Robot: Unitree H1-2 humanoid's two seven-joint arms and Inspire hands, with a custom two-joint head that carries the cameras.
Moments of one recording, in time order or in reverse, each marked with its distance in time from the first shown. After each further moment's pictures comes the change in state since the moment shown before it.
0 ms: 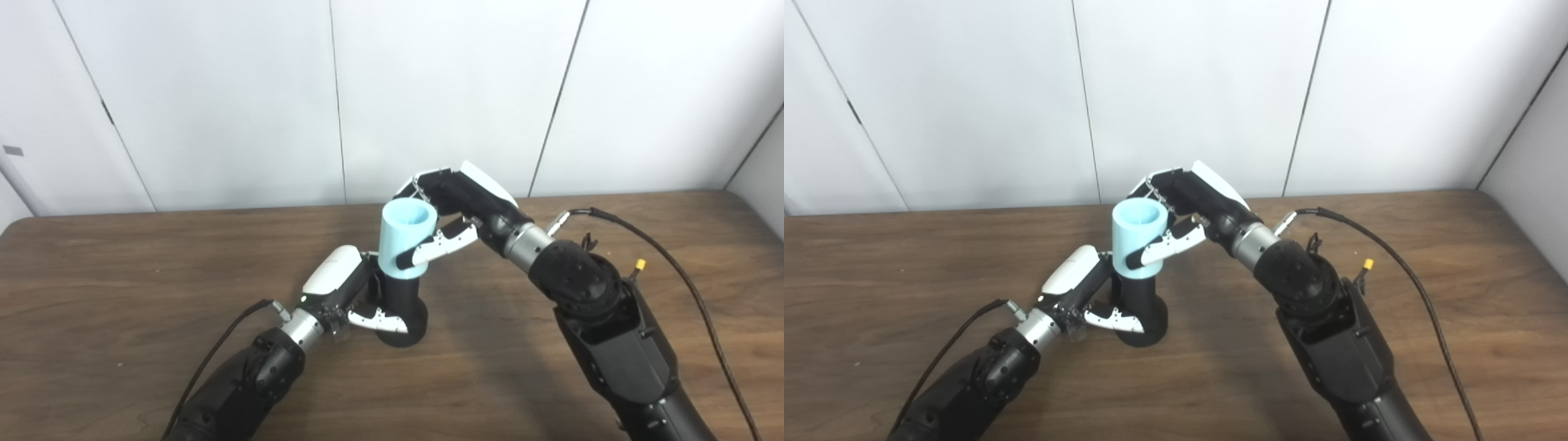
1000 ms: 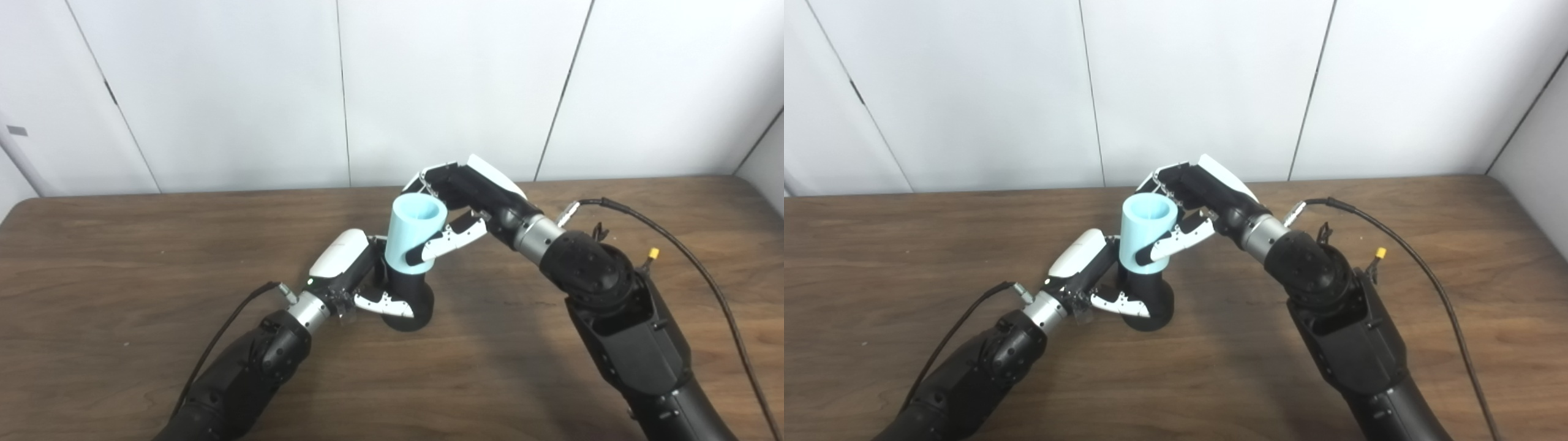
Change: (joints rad) left arm 0.004 -0.006 0.005 -0.007 0.000 0.000 -0.008; right arm 0.014 -0.014 0.015 -0.021 -0.004 0.015 0.033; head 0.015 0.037
